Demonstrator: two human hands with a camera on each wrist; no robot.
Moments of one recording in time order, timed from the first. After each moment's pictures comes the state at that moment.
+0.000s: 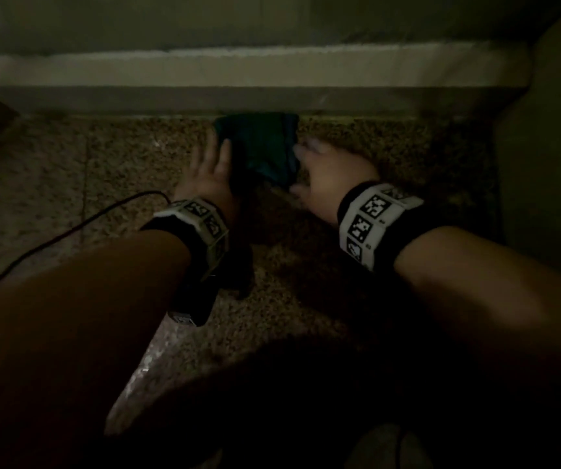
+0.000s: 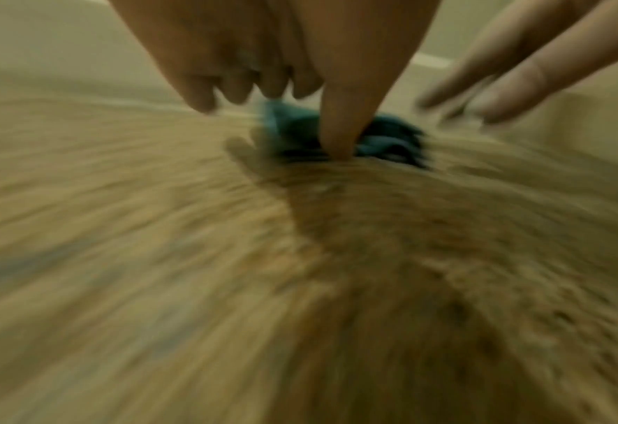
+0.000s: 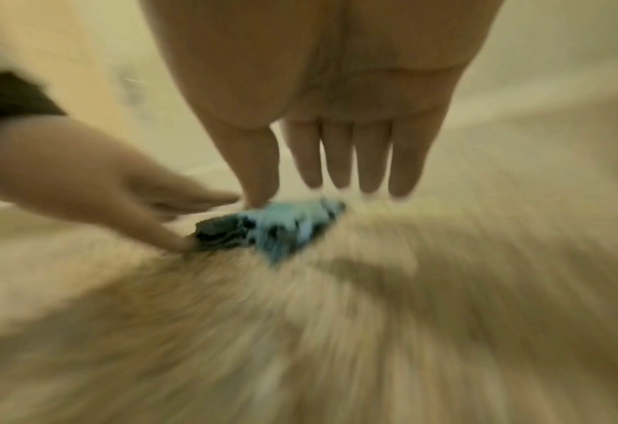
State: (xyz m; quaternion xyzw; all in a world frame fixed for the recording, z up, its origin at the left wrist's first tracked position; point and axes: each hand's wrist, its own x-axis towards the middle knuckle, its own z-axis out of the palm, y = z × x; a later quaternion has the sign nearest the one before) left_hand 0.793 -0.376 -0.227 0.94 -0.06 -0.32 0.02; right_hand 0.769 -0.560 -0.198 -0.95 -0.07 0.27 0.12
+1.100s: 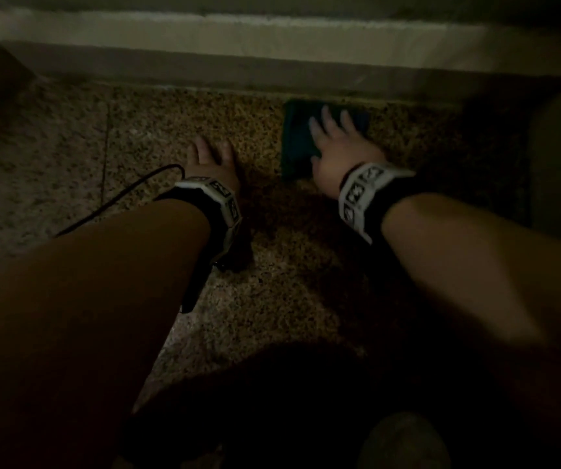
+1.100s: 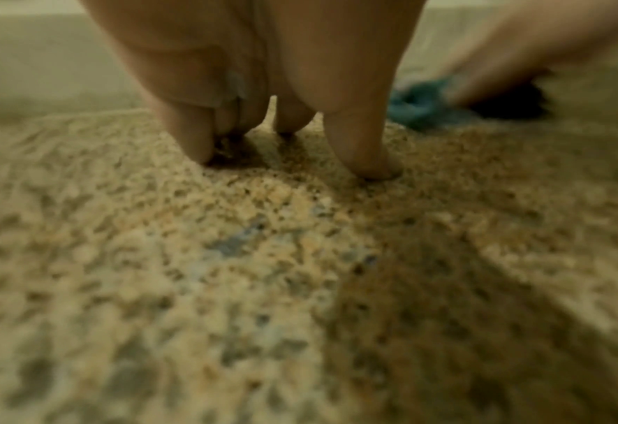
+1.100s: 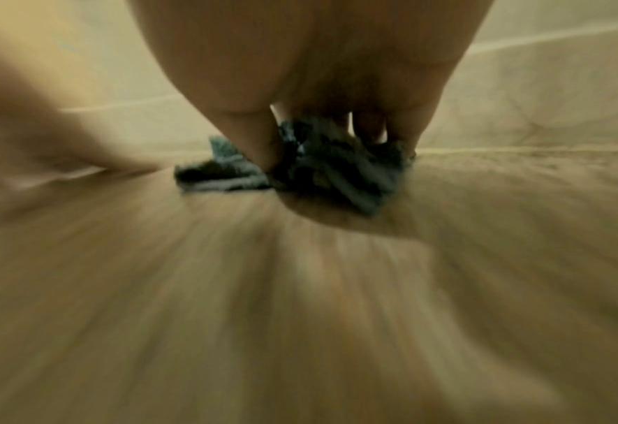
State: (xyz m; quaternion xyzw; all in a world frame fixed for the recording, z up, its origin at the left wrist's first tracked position) left_hand 0.786 -0.356 -0.223 0.91 0.01 -0.41 -0.05; right_hand 0.789 -0.533 -0.226 -0.94 -0.03 0.33 0.06
